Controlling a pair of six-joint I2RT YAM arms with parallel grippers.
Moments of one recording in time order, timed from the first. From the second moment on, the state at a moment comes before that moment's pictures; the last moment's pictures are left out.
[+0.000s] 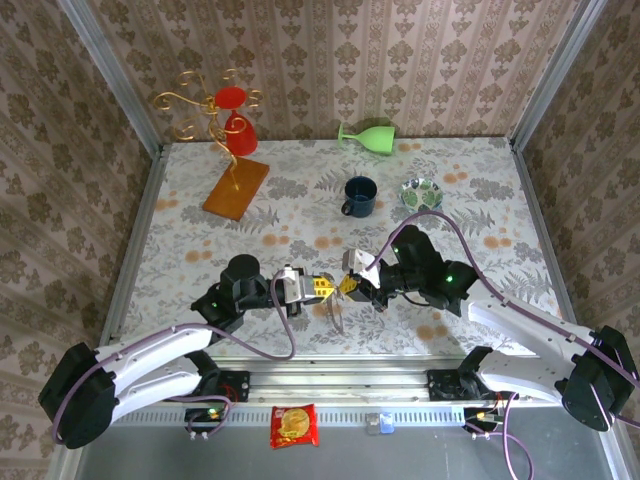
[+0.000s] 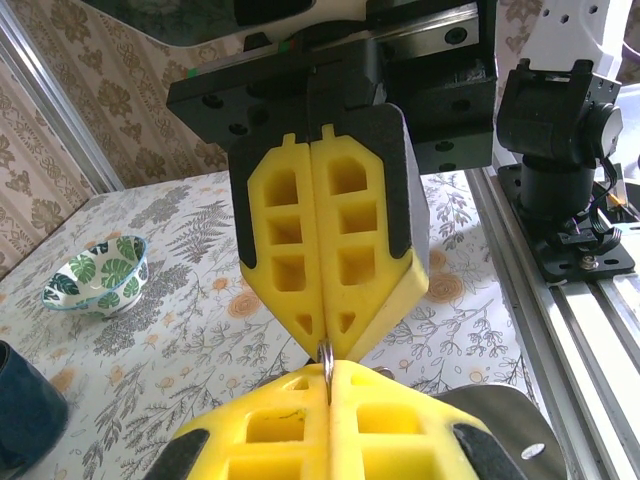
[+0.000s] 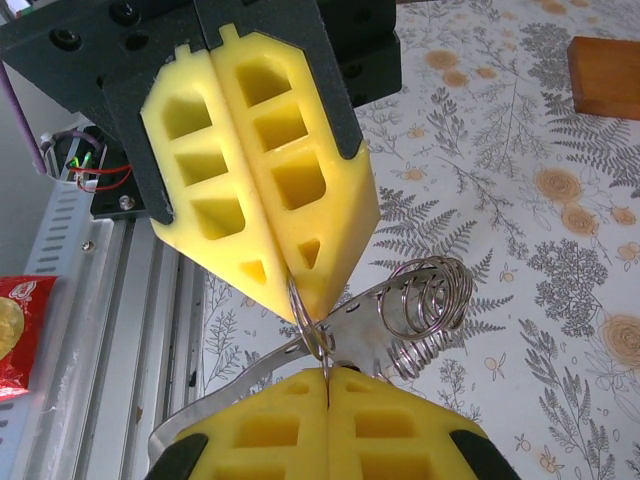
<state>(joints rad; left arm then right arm) -0.84 0.96 0.39 0.38 0.65 0.37 0.71 1.09 0.76 -0.30 -0.58 -0.39</state>
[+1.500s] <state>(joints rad) -0.84 1.01 0.35 0.61 0.65 0.23 0.69 1.06 0.68 -0.11 -0.62 -0.32</state>
